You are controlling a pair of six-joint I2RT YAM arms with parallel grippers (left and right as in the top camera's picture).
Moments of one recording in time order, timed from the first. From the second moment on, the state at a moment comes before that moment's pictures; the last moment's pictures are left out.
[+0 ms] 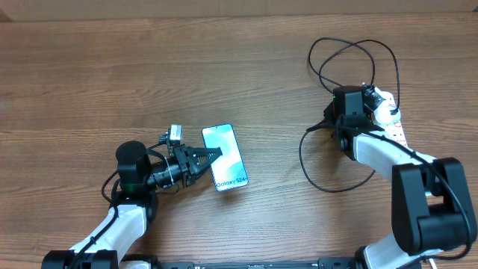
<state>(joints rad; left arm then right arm) -0.03 1.32 0.28 0.65 1.12 -1.28 0.13 1.76 0.84 0.04 0.38 0.78</state>
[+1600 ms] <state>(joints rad) -0.03 1.32 0.28 0.65 1.11 -1.28 0.32 1.89 0.97 -0.19 0.32 0.65</state>
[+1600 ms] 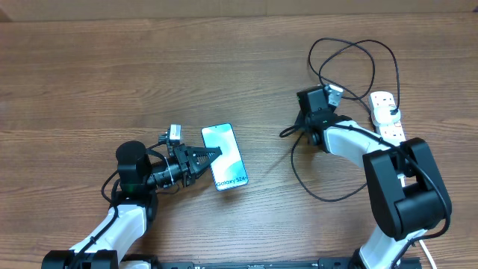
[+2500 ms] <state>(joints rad) -0.03 1.32 0.29 0.89 1.15 -1.29 0.38 1.28 1.02 -0.92 -0.41 0.37</state>
